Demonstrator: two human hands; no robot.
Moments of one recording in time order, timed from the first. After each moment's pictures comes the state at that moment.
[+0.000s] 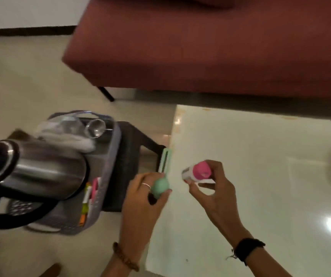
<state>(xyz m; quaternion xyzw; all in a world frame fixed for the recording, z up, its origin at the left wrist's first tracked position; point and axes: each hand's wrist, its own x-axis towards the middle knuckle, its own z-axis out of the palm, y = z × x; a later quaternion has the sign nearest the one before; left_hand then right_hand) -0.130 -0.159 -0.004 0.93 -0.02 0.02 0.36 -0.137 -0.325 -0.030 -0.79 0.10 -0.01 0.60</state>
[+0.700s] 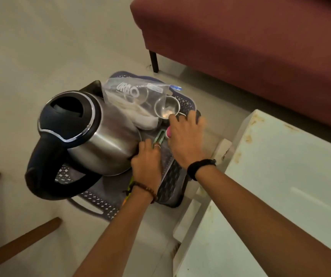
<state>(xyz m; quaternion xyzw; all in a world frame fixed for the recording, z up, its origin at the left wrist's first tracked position) -0.034 -0.006 -0.090 0.99 0.14 -0.08 0.03 0.033 -0.086 -0.062 -0.98 -0.16 0.05 0.07</state>
